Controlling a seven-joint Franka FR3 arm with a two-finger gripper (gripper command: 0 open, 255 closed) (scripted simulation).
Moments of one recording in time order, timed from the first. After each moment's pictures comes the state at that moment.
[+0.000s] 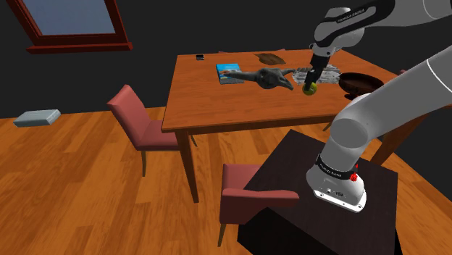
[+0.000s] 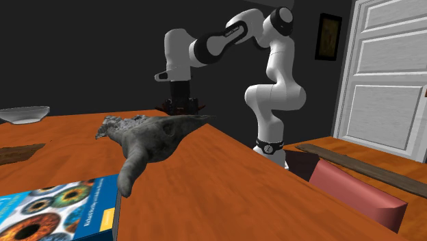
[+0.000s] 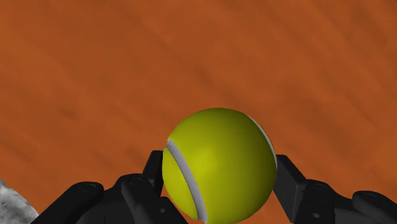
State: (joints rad) arm -0.17 -0.54 -0.77 -2.55 -0.34 2.08 -0.58
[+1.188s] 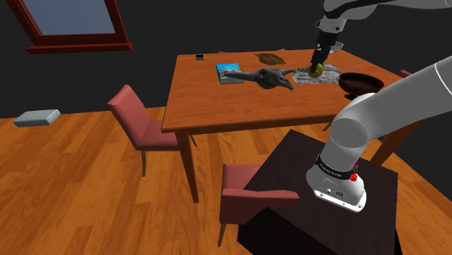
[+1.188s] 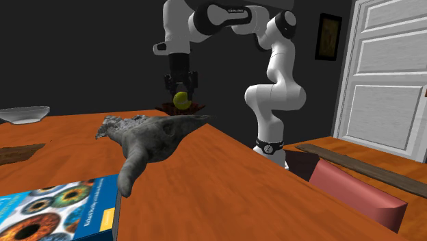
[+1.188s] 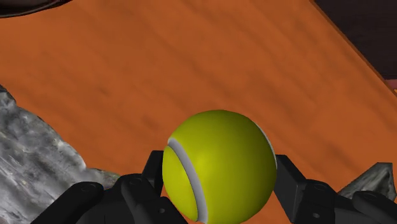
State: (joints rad) arm -0.18 -0.63 -0.67 -2.37 -0.30 1.82 -0.57
